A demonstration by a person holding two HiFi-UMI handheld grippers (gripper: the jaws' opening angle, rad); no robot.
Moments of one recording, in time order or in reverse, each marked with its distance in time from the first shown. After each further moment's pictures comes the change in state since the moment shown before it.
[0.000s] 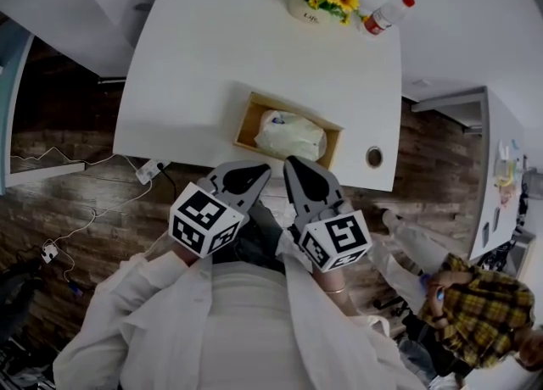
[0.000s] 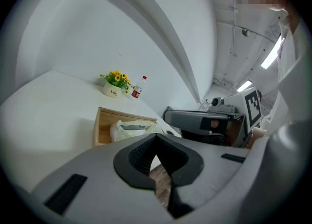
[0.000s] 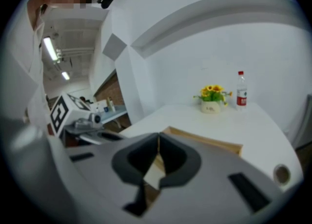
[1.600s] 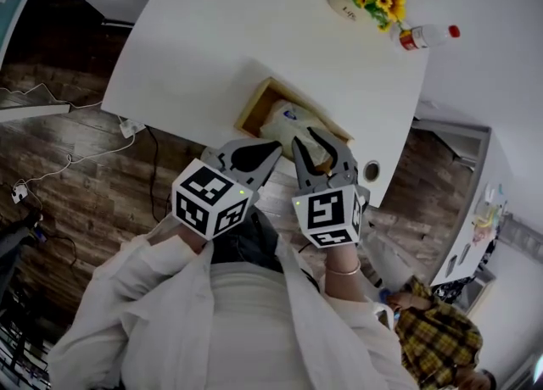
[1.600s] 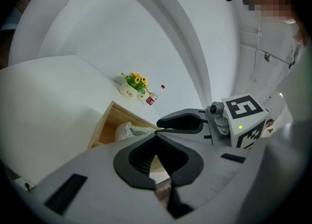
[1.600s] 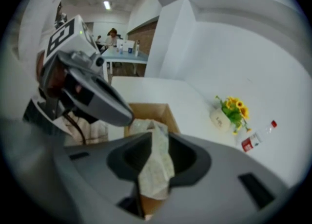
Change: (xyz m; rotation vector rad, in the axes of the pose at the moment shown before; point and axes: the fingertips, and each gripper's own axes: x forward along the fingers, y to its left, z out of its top) left arm 0.026 0.028 0.010 -0.274 -0.146 0.107; right arm 0.048 -0.041 -0.029 -0.700 0.431 0.053
